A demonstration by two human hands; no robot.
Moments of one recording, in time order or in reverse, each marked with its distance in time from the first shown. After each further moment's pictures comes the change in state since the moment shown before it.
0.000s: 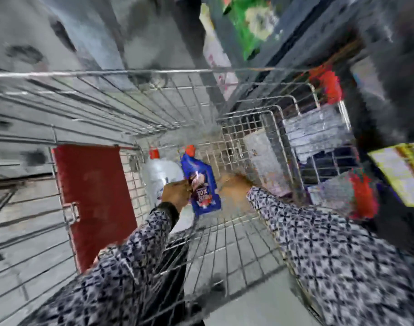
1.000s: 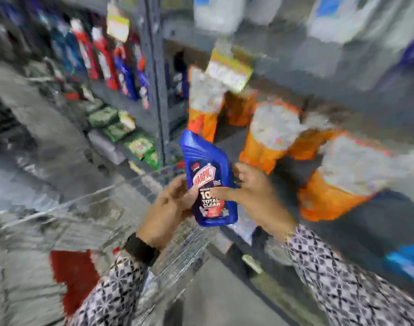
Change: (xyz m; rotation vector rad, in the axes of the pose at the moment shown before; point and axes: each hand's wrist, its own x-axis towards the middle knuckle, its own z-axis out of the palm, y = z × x) left_hand -0.406 0.041 0.054 -0.085 -0.721 1.034; right_hand -0.471 0.049 -0.080 0.818 0.901 -0.628
